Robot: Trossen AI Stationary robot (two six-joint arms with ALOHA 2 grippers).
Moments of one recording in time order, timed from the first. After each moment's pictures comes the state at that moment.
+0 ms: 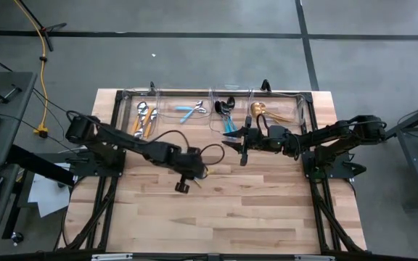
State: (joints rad) left arm -0.17 1.67 1.03 -0.40 -0.04 0.14; right arm -0.05 1.40 0.51 0.92 0.08 -0.05
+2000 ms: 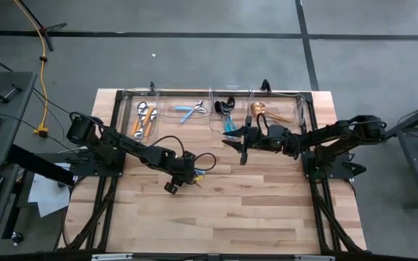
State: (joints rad) left arm -0.17 1.69 0.81 -0.23 -0.05 0.37; right arm -0.05 1.40 0.51 0.92 0.08 -0.04
